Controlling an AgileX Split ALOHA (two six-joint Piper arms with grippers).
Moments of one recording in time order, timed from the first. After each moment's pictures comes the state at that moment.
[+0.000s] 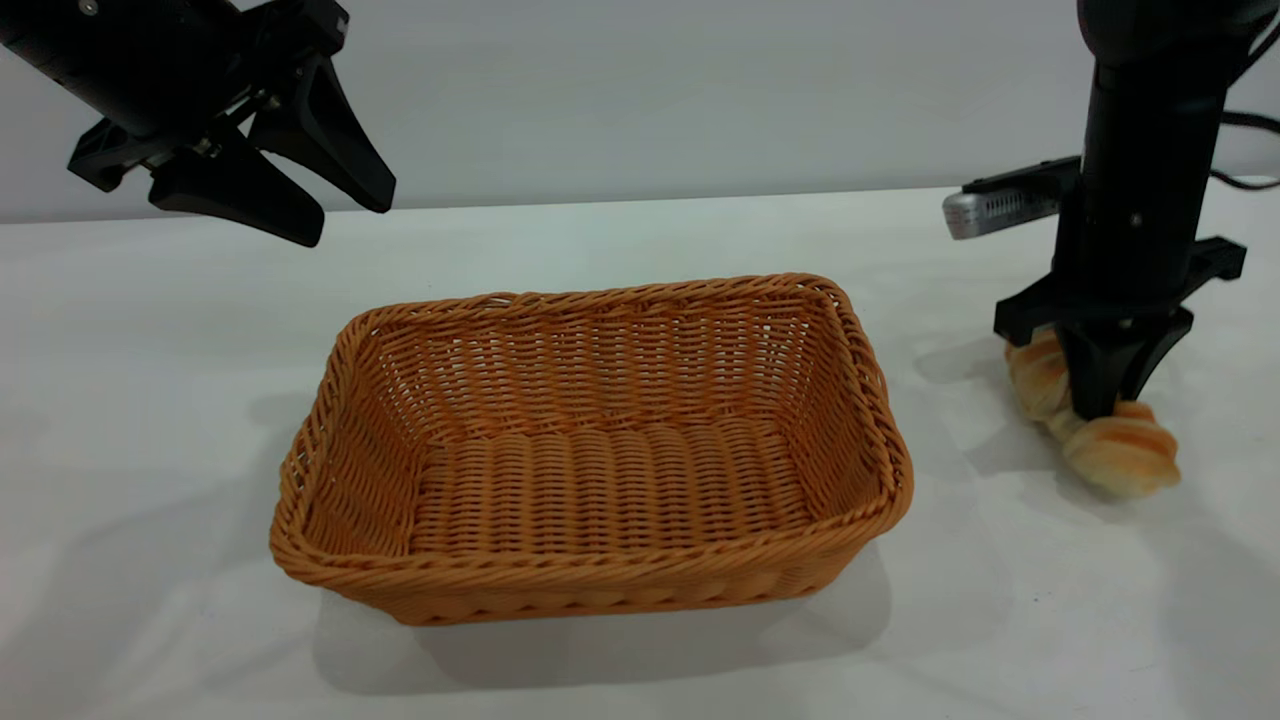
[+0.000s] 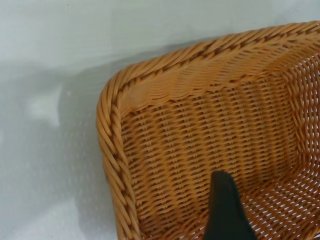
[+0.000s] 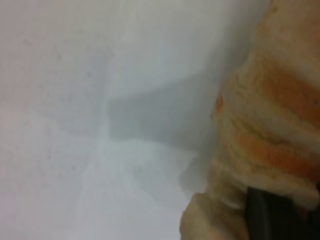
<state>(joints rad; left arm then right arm) -0.14 1.80 -1.11 -0.73 0.56 0.40 0.17 2.36 -1.61 -0.06 0.94 -0.10</state>
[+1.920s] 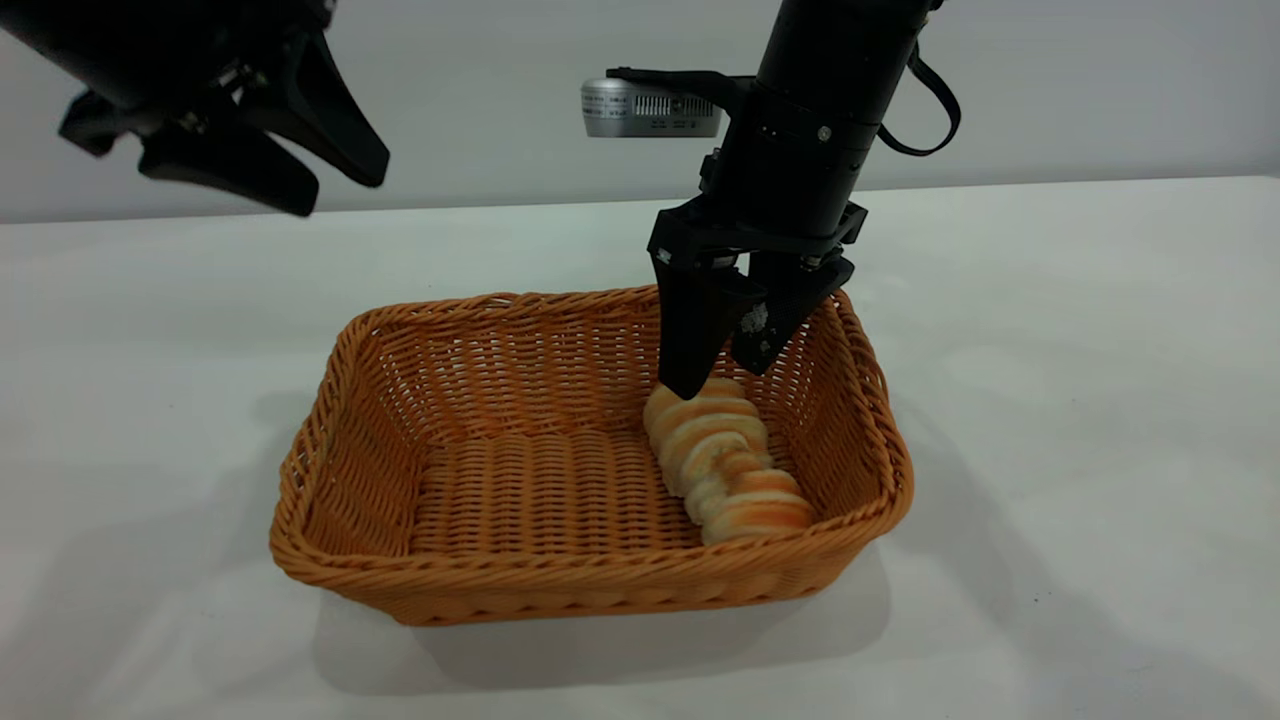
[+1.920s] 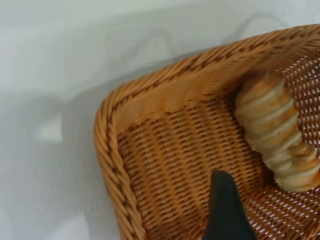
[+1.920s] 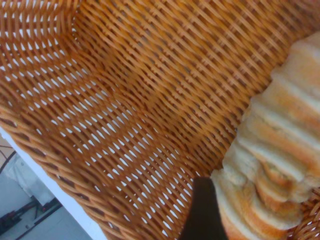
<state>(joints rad) -0.14 1.75 -1.11 -0.73 0.55 0.49 0.47 2.31 -1.76 0.45 1.04 -0.50</state>
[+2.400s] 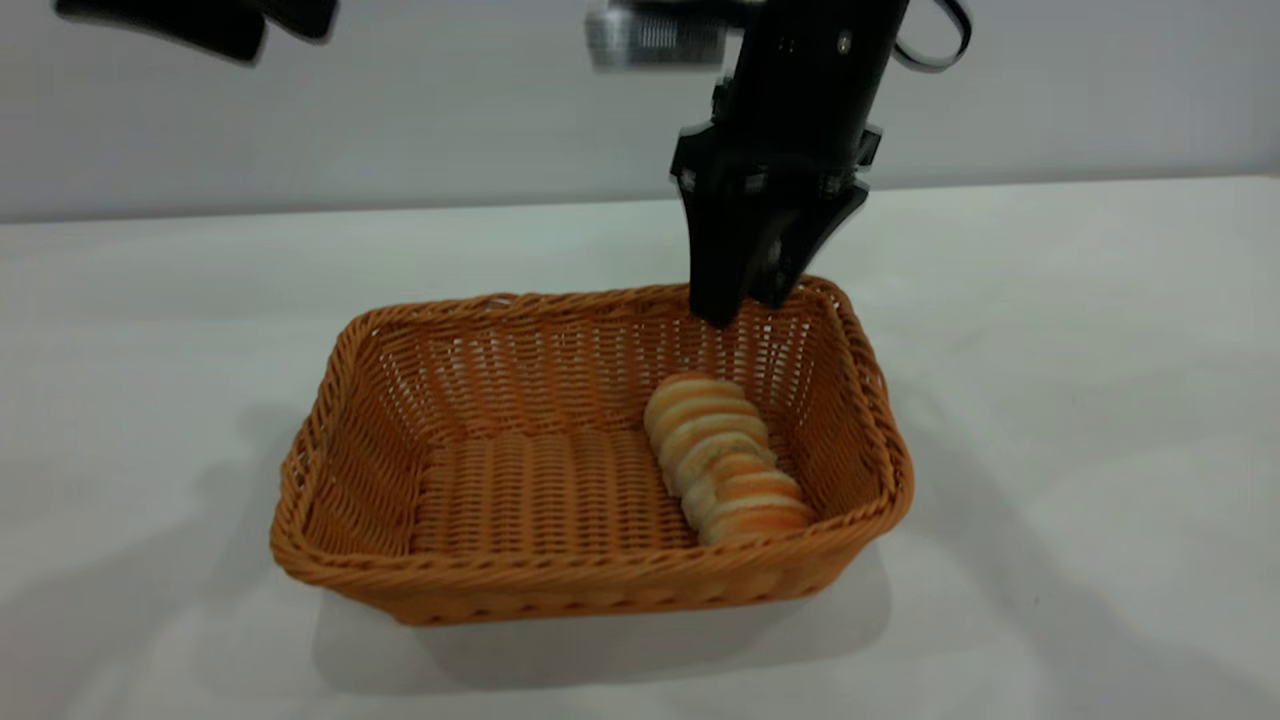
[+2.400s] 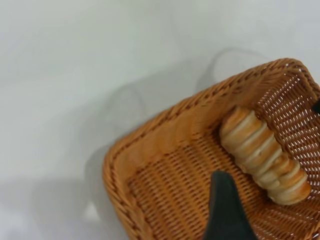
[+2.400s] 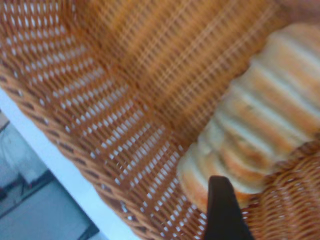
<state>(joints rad) -0.14 1.57 -1.11 -0.68 0.56 0.58 0.45 2.30 -1.91 0.37 1.20 -0.47</state>
